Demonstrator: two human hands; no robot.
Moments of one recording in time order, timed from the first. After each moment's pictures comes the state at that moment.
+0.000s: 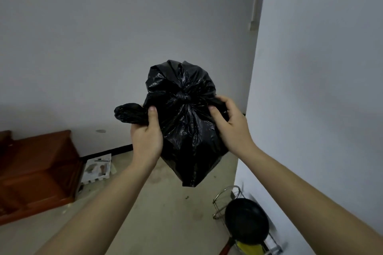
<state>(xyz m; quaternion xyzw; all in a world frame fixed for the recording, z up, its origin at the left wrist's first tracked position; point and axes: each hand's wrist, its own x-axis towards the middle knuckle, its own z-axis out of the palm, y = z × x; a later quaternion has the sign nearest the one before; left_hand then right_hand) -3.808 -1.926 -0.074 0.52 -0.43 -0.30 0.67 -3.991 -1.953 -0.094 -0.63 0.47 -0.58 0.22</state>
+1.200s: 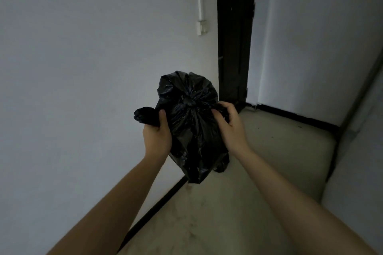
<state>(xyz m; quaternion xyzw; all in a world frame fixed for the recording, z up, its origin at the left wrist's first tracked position) -4.048 -2.951 -0.124 0.43 -0.61 -0.40 0.53 -4.218 -2.885 -0.151 -0.42 0.58 -0.68 0.18</state>
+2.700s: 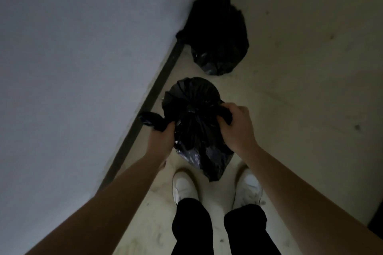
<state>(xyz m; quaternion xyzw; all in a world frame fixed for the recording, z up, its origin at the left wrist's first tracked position) -4.350 -3.477 -0.985 0.67 -0.46 -0.58 -0.03 -4.507 -3.350 -1.014 -0.20 0.84 -0.32 0.38</state>
